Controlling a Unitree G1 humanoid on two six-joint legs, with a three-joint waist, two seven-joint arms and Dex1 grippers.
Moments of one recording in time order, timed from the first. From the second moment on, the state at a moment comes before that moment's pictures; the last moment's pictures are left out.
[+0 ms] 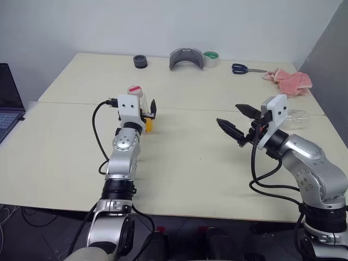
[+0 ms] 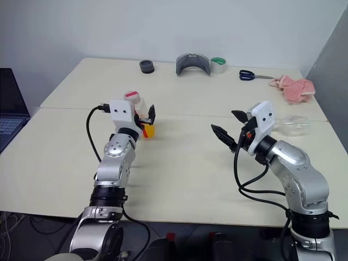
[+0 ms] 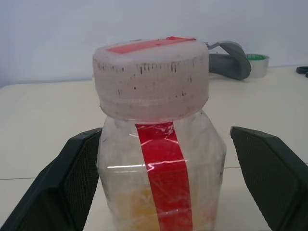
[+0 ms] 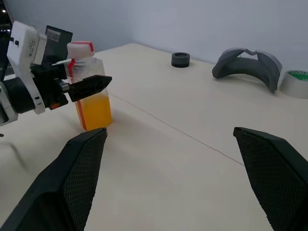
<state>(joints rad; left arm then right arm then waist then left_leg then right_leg) -0.62 0.18 0.12 0.31 -0.04 0.12 -0.06 -0.38 -0.46 -0.12 -0.45 0.50 0.69 0.52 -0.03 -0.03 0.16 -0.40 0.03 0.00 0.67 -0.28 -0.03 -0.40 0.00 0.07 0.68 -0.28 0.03</state>
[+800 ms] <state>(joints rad) -0.69 0.20 0.13 0.44 -0.05 0.03 -0.06 -0.36 -0.48 -0.13 -0.46 0.53 0.69 0.48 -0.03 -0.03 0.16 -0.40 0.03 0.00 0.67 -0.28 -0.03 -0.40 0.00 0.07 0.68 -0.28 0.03</state>
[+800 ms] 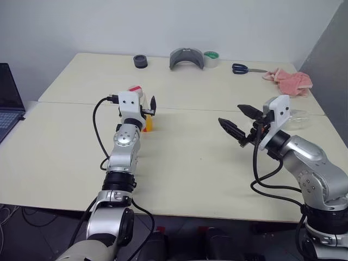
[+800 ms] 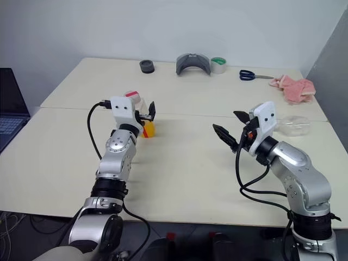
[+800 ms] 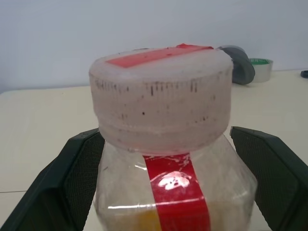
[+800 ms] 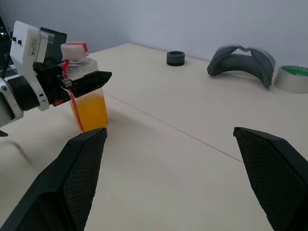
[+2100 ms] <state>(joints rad) -0.67 0.20 0.15 0.39 -0.08 0.06 -0.06 -0.39 -0.48 -0.13 -0.45 0.54 0.70 0.48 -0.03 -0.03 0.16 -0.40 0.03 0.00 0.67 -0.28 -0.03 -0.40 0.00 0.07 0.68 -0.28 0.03</state>
